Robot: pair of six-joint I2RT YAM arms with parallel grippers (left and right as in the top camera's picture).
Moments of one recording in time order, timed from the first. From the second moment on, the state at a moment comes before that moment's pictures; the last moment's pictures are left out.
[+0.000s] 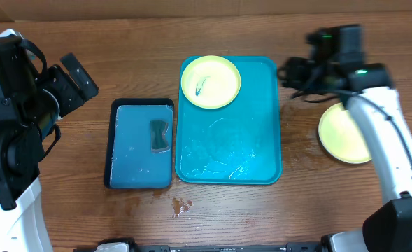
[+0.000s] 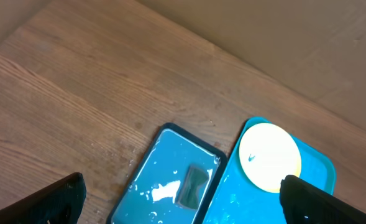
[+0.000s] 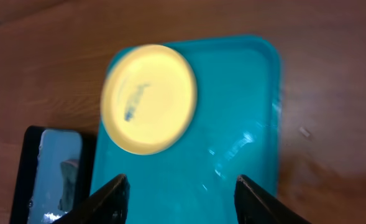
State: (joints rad) left arm 0.05 1.37 2.11 -1.50 -0.14 -0.47; right arm 0.18 1.64 1.45 -0.72 -0.29 0.30
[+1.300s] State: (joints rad) left arm 0.05 1.44 2.11 -1.67 0.08 -0.32; right arm 0.39 1.72 1.48 -1.02 -0.09 0.42
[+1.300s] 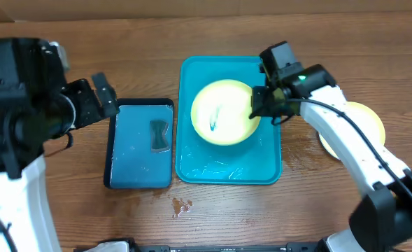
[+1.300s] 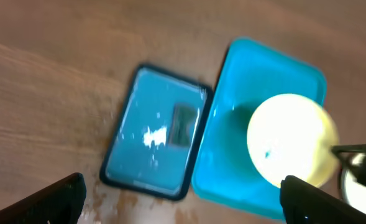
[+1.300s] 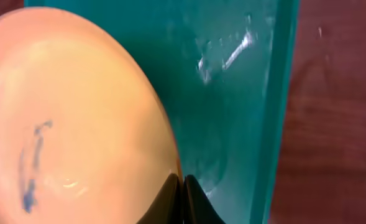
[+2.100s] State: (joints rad) left arm -0.09 1.68 1.58 -1.33 0.16 -0.28; right arm 0.35 1.64 1.13 -0.83 -0.17 0.55
